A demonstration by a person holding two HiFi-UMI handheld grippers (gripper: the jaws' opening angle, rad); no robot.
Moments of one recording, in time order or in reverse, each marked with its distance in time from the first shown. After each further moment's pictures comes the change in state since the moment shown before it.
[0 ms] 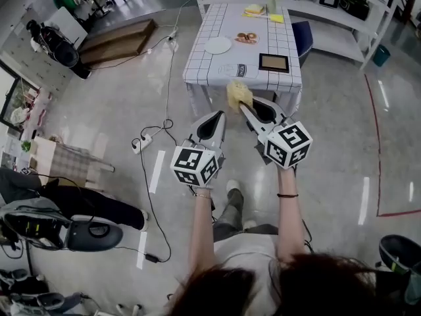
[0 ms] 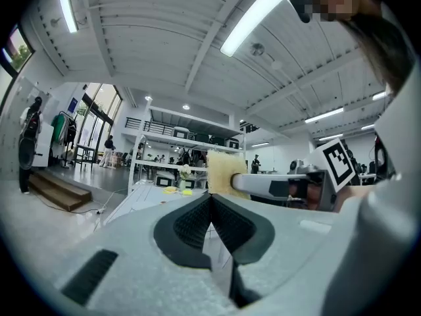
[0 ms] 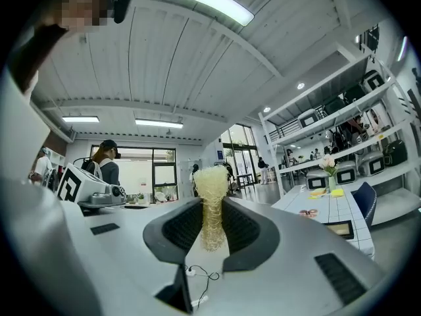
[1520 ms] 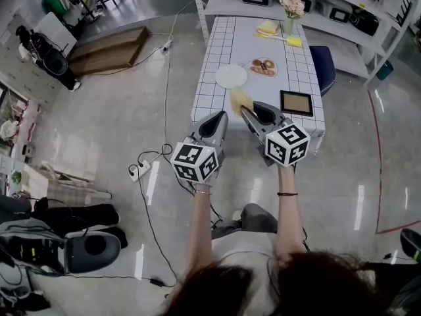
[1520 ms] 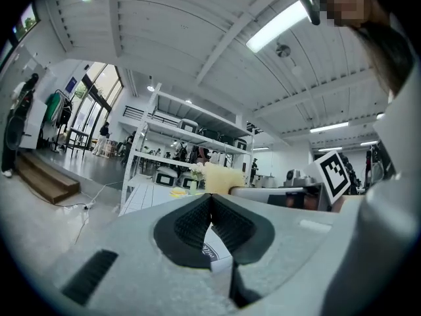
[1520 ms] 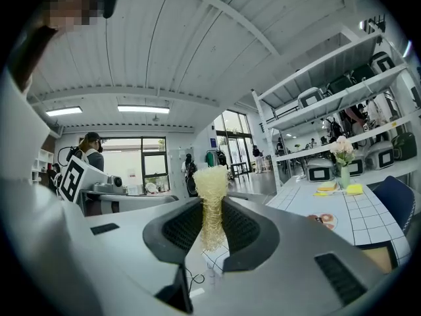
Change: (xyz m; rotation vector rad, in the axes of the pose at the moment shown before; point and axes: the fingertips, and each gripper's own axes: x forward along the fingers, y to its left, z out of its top) left arm 0.159 0.211 0.004 -0.088 0.017 -0.068; right arm 0.226 -0.133 -0.032 0.020 0.111 -0.043
